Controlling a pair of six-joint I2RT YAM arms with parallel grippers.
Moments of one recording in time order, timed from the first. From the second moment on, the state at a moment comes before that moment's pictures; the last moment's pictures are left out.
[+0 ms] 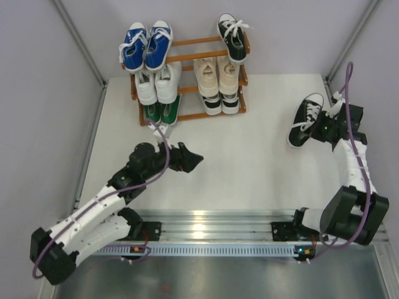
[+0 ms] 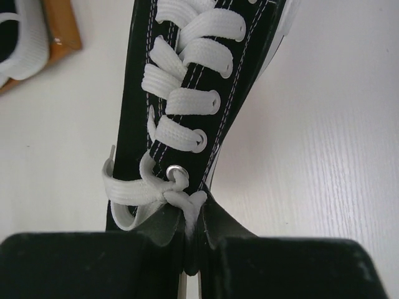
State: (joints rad) left arm -0.59 0.74 0.56 -0.03 0.21 -0.53; right arm -0.32 1.30 0.97 -0.46 -0.33 0.14
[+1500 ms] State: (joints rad) left arm -1.16 1.93 1.46 -0.05 -0.39 -1.04; right arm 0.02 0.86 0.63 -0.27 -0.29 0.27
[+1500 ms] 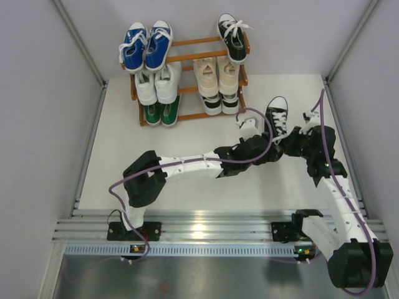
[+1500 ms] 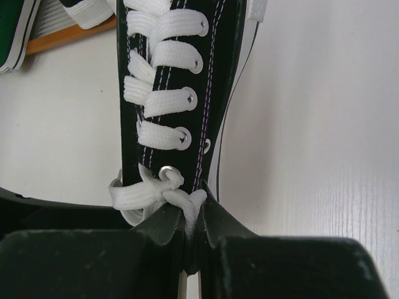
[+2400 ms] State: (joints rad) left arm -1.14 1.92 1.36 0.11 -0.39 -0.58; right arm 0.03 0.86 0.62 -0.25 -0.41 0.26
